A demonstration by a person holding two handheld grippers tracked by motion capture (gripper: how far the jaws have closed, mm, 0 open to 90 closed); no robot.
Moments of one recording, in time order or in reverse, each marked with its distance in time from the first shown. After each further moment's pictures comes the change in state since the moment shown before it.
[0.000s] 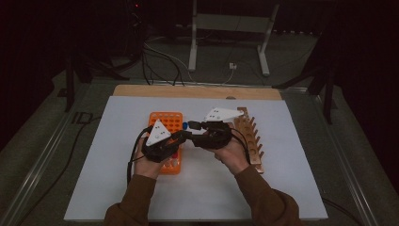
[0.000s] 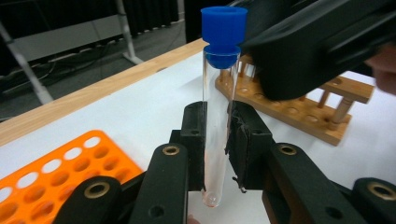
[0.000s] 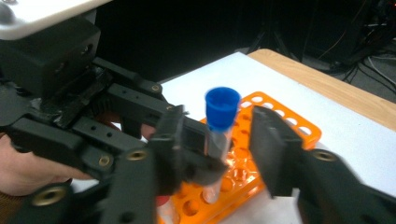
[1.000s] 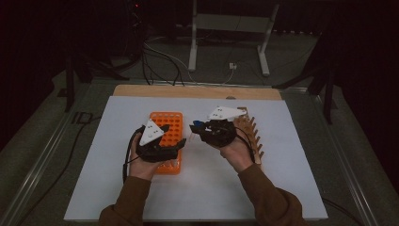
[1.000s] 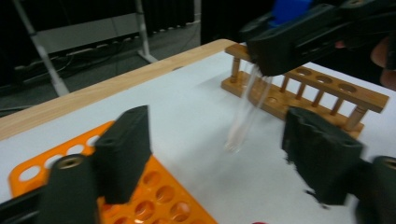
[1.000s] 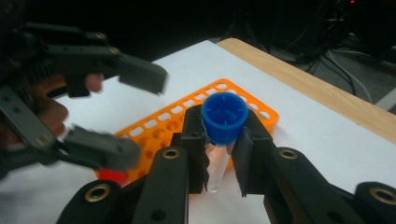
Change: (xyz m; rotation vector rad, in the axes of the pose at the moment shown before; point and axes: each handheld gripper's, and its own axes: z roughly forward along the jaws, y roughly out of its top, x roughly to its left) left arm 0.001 0.001 -0.010 -0.001 0.048 -0.034; right arm -0.008 -0.001 -0.004 0.049 -0.111 -0.031
